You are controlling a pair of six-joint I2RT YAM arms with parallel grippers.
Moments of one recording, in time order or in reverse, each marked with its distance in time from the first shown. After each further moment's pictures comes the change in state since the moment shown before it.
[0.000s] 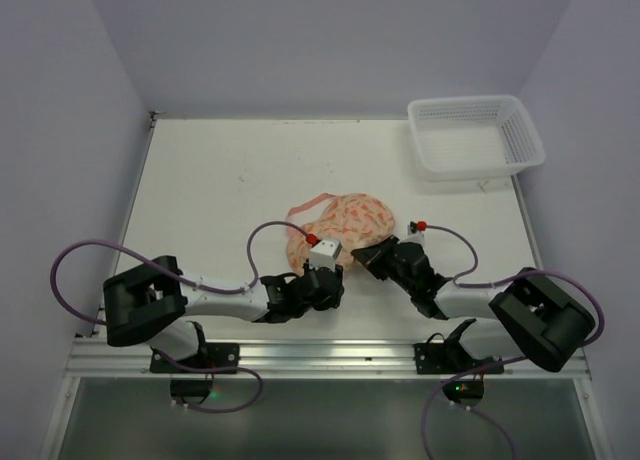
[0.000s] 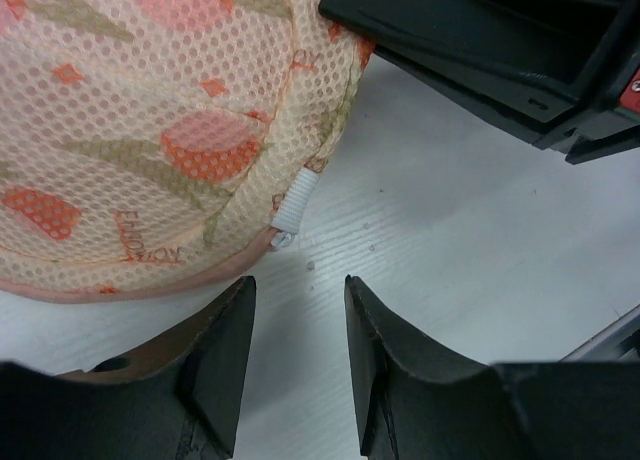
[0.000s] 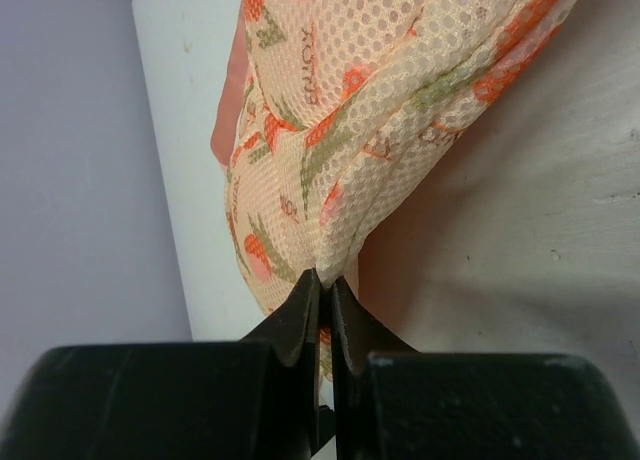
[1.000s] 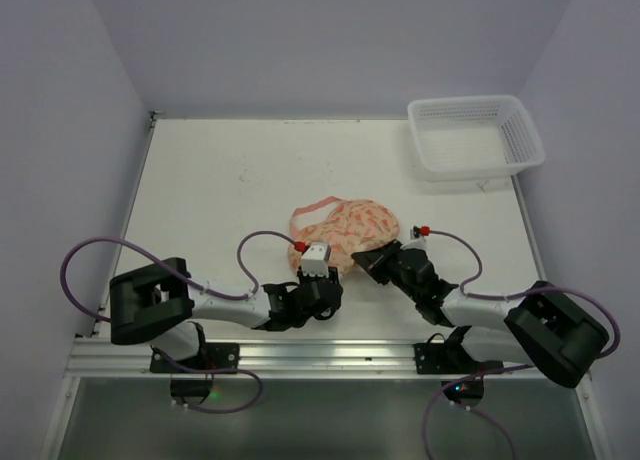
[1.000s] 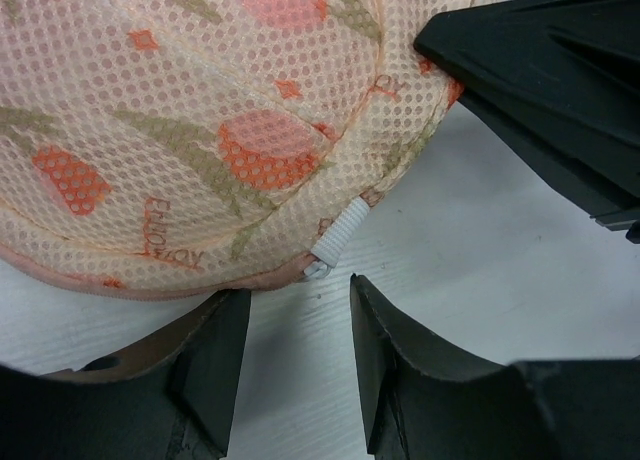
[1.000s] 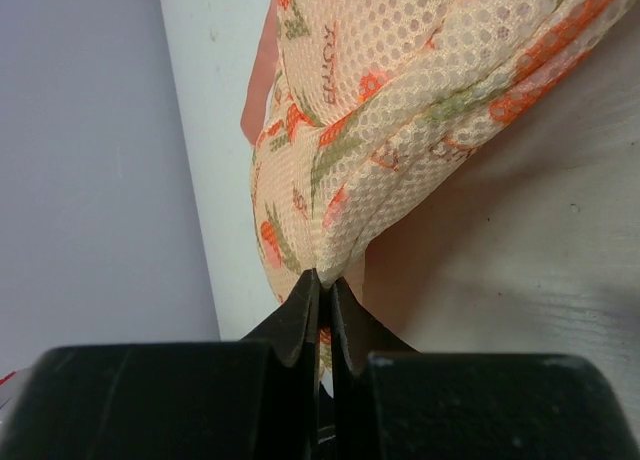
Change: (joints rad) left arm -0.060 0.032 -0.026 0.019 -0.152 -0.203; right arm 0.037 -0.105 -0.045 -0.025 0.010 0.057
